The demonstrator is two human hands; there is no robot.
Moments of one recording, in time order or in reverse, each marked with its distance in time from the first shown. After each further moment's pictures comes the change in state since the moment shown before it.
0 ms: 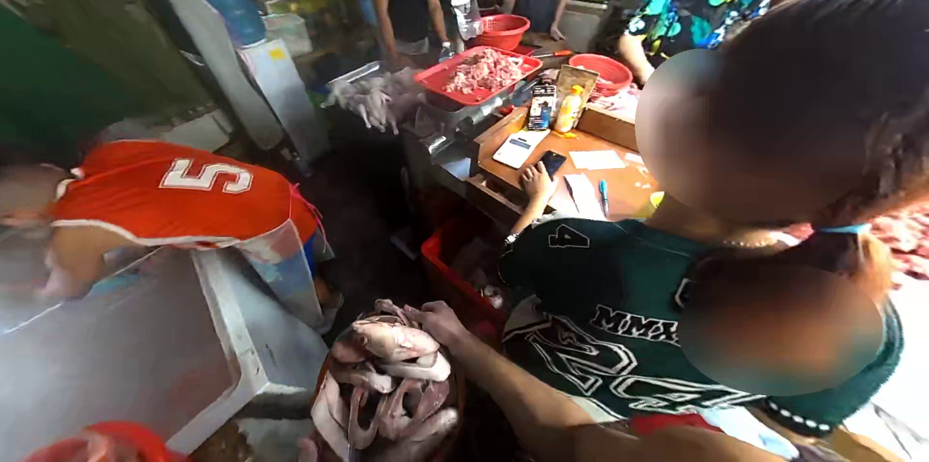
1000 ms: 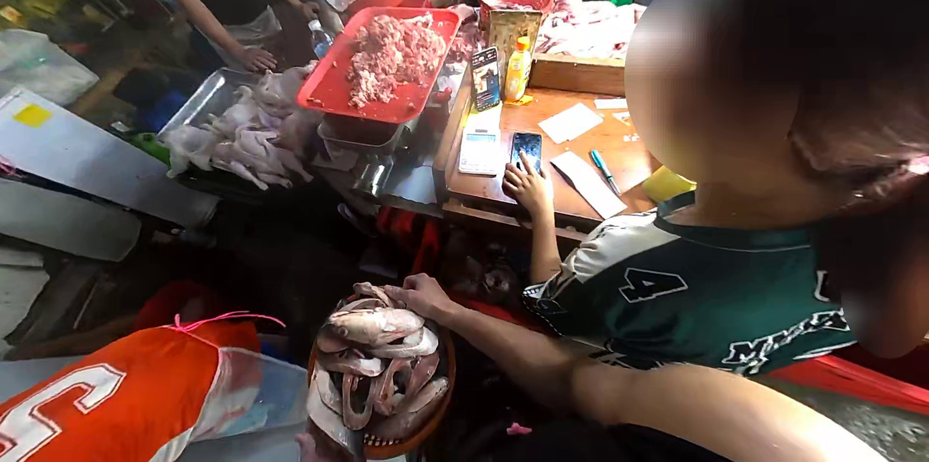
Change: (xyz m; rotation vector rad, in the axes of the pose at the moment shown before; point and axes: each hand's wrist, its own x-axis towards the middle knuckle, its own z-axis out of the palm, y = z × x) left_hand 0.384 -0.052 0.165 0.131 -0.269 -0.218; right_hand 0.280 -0.116 -0.104 0.136 0.234 0.099
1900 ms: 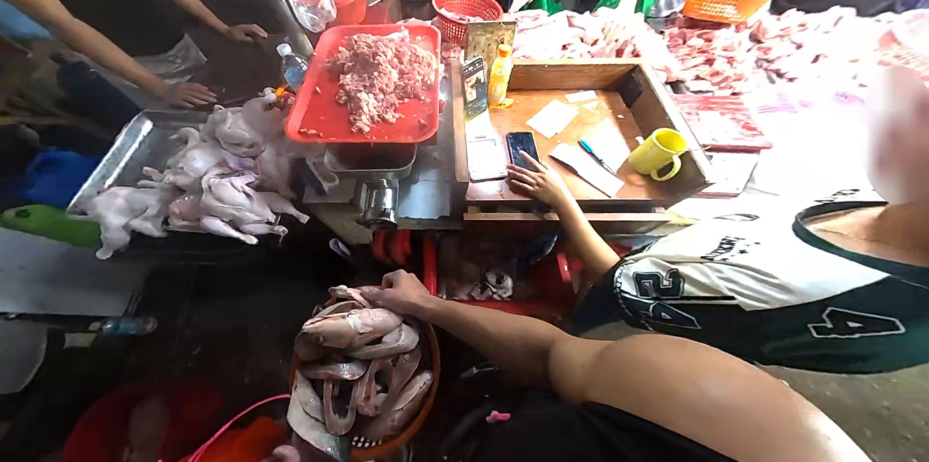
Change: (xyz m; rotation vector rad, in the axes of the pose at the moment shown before) left_hand 0.218 0.050 -0.039 -0.093 -0.130 0.032; right_hand 0.119 -0.111 0.071 -0.051 0.173 0.078
